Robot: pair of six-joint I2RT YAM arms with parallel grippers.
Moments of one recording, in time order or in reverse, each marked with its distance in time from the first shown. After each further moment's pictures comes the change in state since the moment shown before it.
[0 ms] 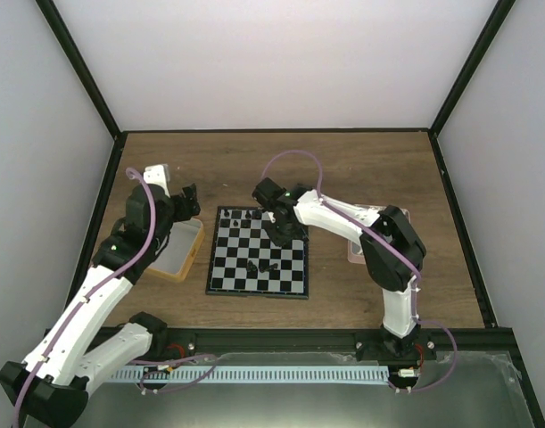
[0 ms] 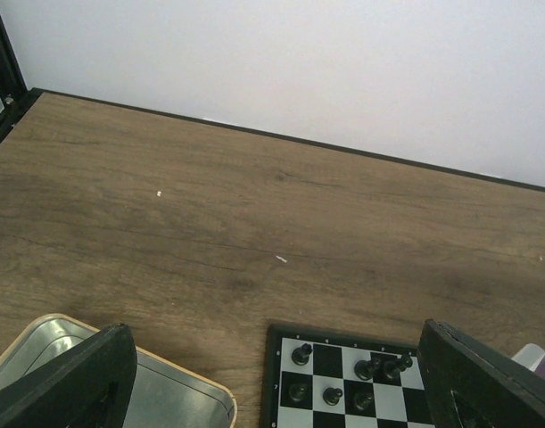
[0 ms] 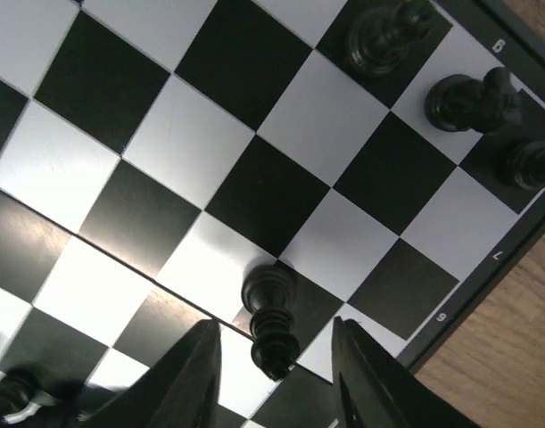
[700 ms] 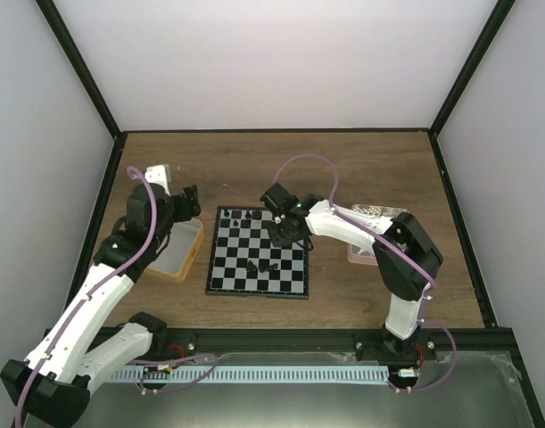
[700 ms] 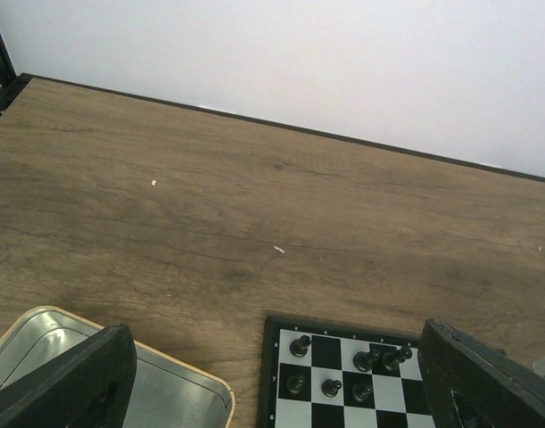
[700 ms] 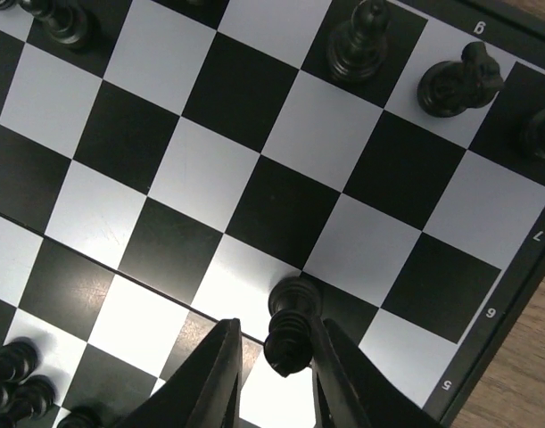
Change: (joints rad) left arm 0.019 0.011 -0.008 0.001 0.037 -0.002; right arm -0.002 -0.117 -0.184 0.227 -0.035 0.193
